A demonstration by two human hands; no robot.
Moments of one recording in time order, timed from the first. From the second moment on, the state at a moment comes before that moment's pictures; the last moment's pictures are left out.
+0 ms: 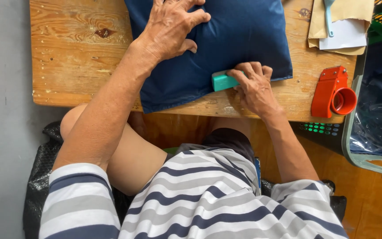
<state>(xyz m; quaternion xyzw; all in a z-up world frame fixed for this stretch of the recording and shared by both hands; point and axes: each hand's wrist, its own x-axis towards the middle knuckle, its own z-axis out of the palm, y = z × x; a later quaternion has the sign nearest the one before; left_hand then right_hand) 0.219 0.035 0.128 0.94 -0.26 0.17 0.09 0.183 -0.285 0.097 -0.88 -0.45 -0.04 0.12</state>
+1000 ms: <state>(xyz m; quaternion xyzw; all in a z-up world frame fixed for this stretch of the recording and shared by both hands) 0.217 -0.001 0.146 0.96 -0.19 0.19 0.03 0.197 -0.286 0.080 -0.97 0.13 0.07 0.20</state>
